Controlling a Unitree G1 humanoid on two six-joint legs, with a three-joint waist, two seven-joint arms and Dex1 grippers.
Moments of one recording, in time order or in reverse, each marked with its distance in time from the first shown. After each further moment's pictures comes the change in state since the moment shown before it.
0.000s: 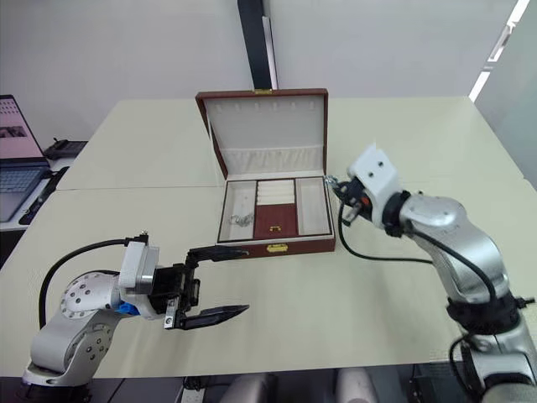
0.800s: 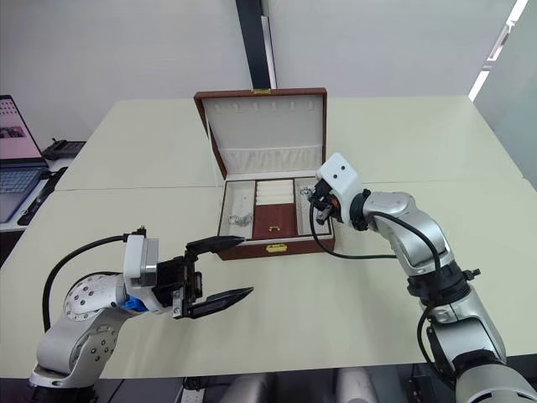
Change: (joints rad) left arm -0.019 -0.020 0.005 -0.010 -0.017 0.025 0.111; right arm -0.052 0.119 0.107 0.220 -0.068 -0.058 0.044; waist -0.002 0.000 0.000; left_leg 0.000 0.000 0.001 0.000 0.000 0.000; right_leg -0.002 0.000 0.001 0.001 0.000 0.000
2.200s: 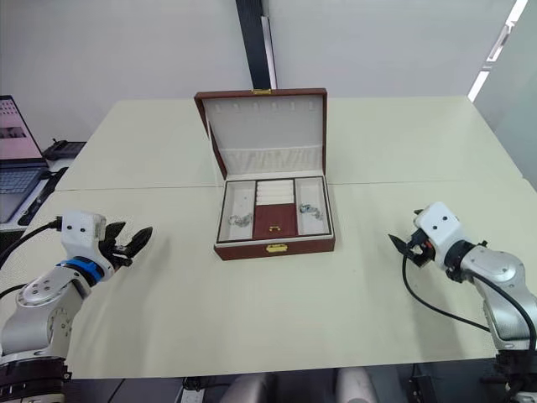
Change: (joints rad) left arm -0.089 0.041 0.270 0.517 0.319 0.143 0.629; right arm 0.626 -0.287 -0.418 -0.075 -0.100 -0.476 0.064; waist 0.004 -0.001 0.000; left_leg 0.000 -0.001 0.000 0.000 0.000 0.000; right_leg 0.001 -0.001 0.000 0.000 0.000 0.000
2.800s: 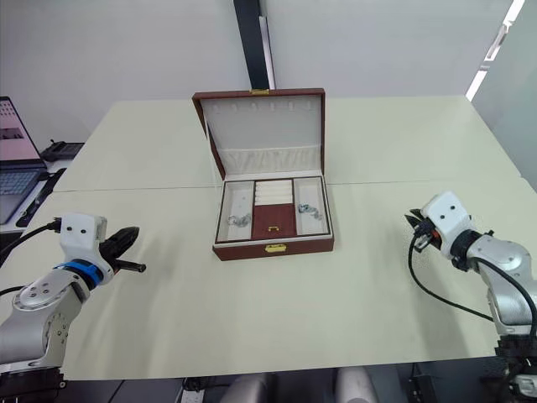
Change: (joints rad) left arm 0.046 0.000 0.003 -0.164 0.006 0.129 0.046; right arm -0.143 0.005 0.048 0.120 -0.026 -0.046 0.011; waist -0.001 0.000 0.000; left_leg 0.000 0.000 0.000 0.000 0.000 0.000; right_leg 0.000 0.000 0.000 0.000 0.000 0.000
